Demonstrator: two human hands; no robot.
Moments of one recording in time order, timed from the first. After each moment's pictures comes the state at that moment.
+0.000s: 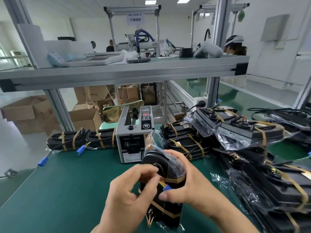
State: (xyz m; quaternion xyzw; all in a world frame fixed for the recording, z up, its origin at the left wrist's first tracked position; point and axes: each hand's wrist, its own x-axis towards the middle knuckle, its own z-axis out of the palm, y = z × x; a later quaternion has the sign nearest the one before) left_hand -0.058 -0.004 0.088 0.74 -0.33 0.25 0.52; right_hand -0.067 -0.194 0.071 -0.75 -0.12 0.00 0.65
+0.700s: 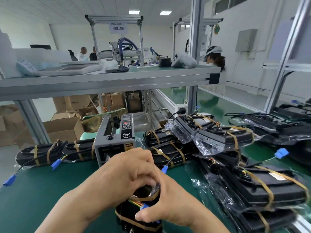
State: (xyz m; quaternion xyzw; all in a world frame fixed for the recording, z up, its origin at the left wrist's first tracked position) left_hand -0.027 -0.029 0.170 0.81 -0.52 0.02 0.26; right_hand -0.074 -0.194 0.090 -0.83 -0.12 0.01 0.54
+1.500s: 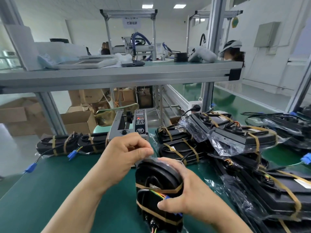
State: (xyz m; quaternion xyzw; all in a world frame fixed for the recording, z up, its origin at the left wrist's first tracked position) left_hand 0.005 -0.013 0.155 0.79 -0.31 0.03 0.53; right_hand -0.070 -0.205 0.088 -0.80 -0.14 0.00 0.59
